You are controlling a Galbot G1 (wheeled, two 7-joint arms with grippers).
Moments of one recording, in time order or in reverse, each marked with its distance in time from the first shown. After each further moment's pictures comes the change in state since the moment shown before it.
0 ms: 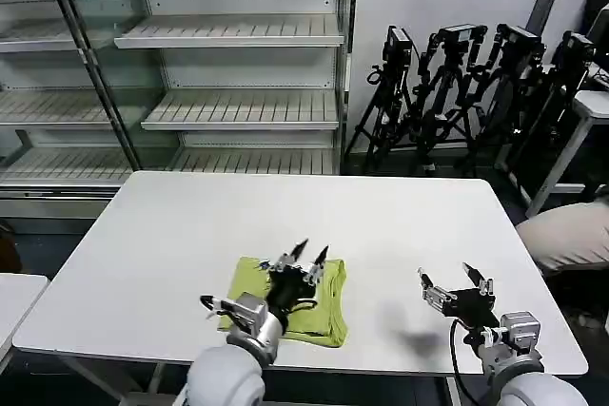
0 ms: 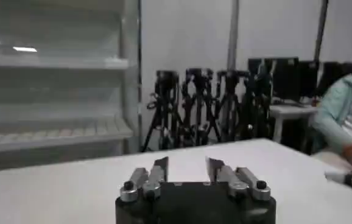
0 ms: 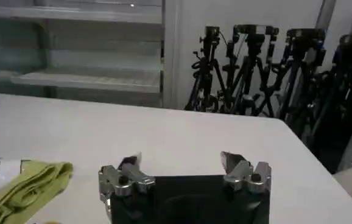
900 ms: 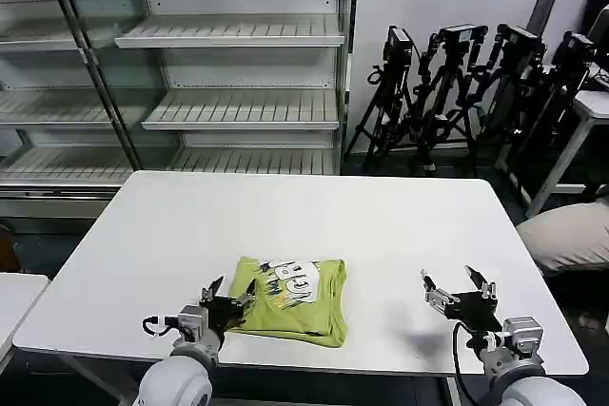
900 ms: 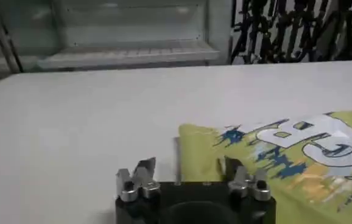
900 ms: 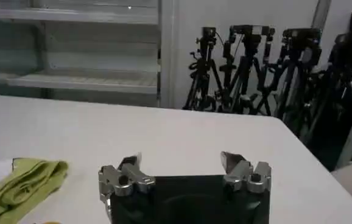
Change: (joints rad) left arm 0.128 0.087 -0.211 0.137 -0.131 0.075 -0.121; right arm -0.022 -0.001 0.008 -0.011 0.002 0.040 0.003
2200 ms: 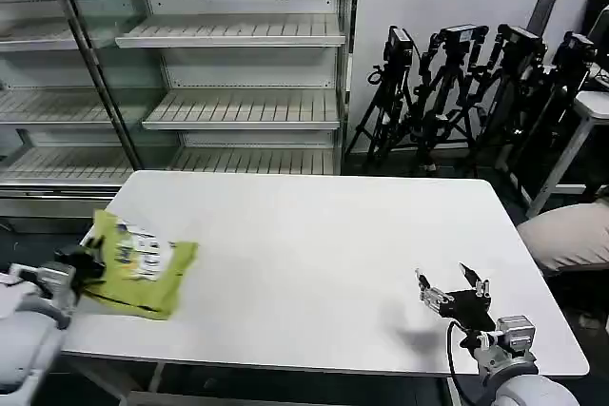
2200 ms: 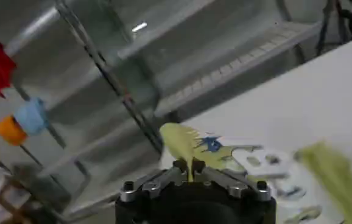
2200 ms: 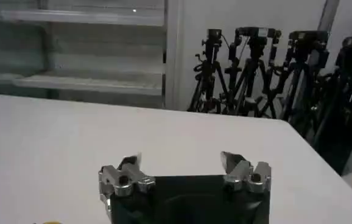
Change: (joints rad) left arm 0.036 0.397 -0.500 0.037 0.146 0.020 0.268; right arm 0.017 0.002 -0.033 -0.020 -0.020 0.022 -0.007
